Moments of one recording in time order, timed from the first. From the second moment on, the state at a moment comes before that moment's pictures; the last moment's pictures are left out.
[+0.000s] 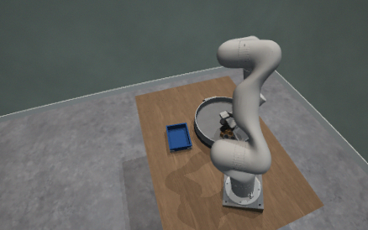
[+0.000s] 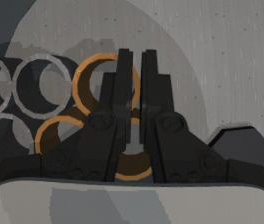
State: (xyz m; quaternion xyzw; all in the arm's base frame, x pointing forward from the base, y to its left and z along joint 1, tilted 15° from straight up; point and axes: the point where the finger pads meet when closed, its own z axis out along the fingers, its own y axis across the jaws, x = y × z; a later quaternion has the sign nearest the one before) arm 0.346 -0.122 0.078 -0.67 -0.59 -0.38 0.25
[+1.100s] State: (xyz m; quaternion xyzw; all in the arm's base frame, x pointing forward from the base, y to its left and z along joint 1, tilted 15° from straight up) arm 0.335 -0.135 0.139 -0.67 -0.59 -0.38 0.25
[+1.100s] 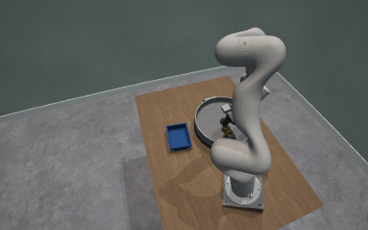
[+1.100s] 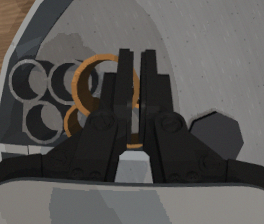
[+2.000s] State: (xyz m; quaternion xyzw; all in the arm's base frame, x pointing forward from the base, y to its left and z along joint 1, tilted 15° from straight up) arm 0.336 -0.131 0.154 -0.67 -0.59 -0.38 0.25
